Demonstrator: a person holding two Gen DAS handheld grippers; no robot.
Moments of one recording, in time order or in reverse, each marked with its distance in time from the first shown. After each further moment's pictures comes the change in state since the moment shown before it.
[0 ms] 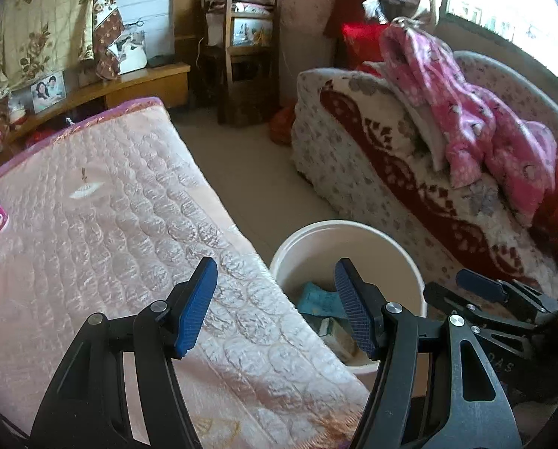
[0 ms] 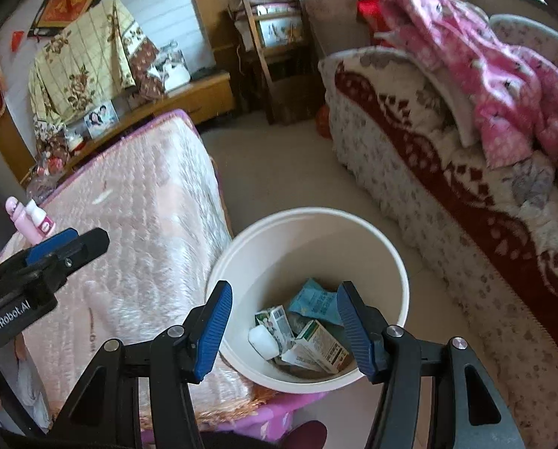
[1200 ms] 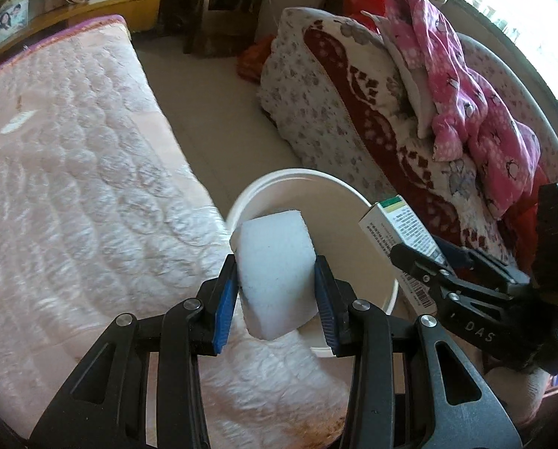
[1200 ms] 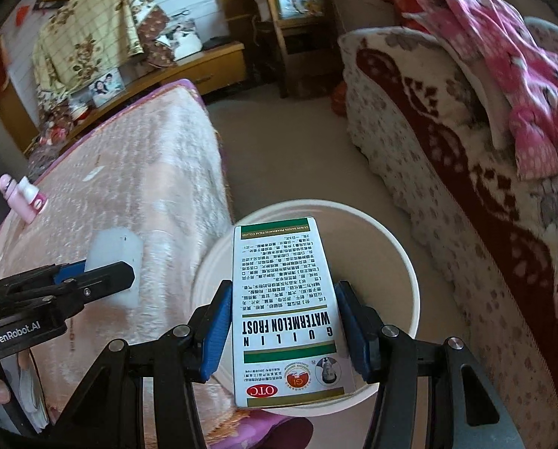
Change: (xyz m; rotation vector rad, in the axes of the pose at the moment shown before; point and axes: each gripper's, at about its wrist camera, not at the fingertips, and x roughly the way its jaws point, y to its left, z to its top) left arm 0.079 0.008 0.001 -0.116 0.272 -0.210; right arm 0.060 -0.010 0.024 -0.062 0.135 0.033
